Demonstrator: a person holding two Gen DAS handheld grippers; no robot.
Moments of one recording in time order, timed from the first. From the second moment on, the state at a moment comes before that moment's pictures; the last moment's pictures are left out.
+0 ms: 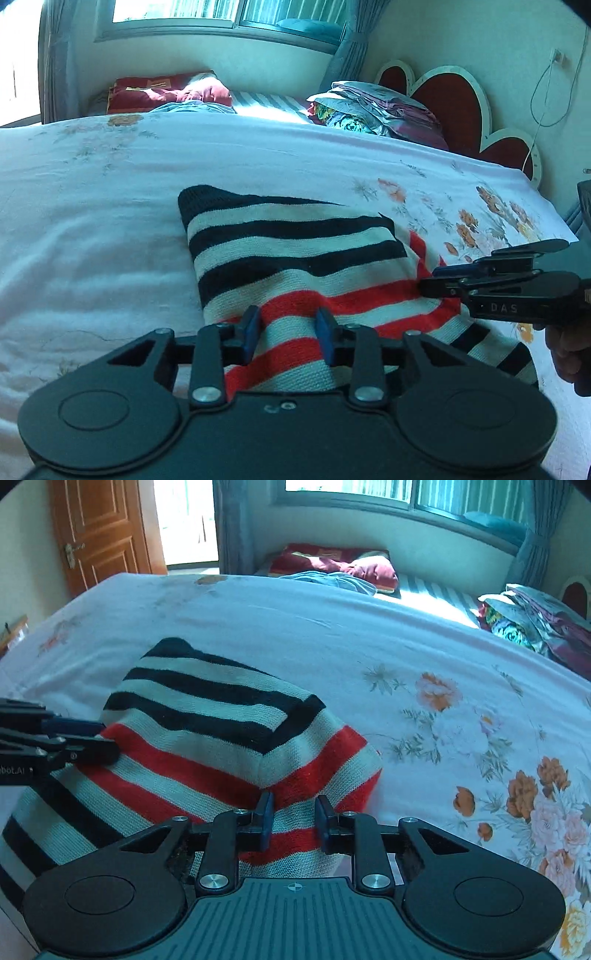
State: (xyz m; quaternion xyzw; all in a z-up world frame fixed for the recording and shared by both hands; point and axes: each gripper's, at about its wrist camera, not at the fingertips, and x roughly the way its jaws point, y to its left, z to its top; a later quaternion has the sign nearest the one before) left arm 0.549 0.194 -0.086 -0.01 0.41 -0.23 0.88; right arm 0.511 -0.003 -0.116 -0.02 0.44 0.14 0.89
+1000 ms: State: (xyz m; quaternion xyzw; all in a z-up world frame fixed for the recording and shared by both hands) left arm 0.416 0.207 -0.051 0.04 0.37 -0.18 0.91; right arm 0.377 0.004 -0.079 -0.05 0.40 0.17 0.90
